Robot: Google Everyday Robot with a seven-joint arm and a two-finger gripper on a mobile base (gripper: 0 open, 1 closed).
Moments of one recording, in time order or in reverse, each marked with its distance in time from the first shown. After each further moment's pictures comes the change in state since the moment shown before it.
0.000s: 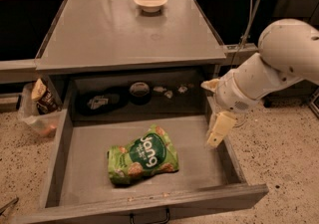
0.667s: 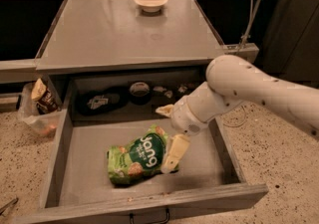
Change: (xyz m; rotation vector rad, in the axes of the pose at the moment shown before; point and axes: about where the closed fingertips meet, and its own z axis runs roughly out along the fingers) arm -0.074 0.052 0.107 -0.204 -0.184 -0.075
